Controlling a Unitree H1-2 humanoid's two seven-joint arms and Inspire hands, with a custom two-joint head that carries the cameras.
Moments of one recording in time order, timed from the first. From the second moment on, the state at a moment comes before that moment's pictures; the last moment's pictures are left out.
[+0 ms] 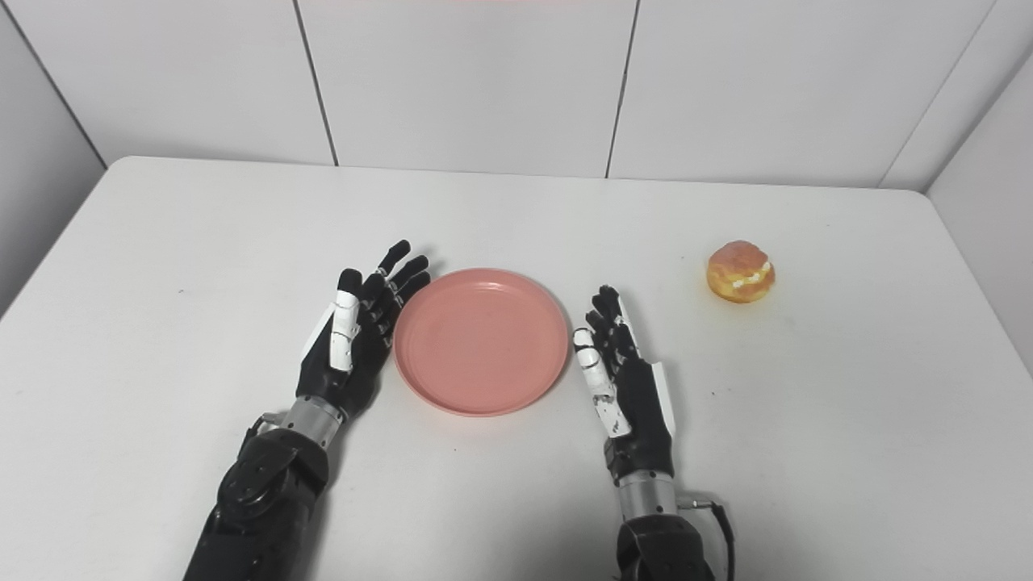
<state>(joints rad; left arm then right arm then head) -0.18 0.02 -0.05 0.09 -0.22 0.04 -0.20 -0.04 0.13 0.10 0.02 0.00 -0.12 -0.01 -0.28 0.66</state>
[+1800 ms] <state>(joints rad) -0.32 -0.05 0.00 0.34 -0.09 -0.28 -0.06 -0.29 -0.06 -0.03 0.22 -0.31 -0.33 -0.25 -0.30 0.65</state>
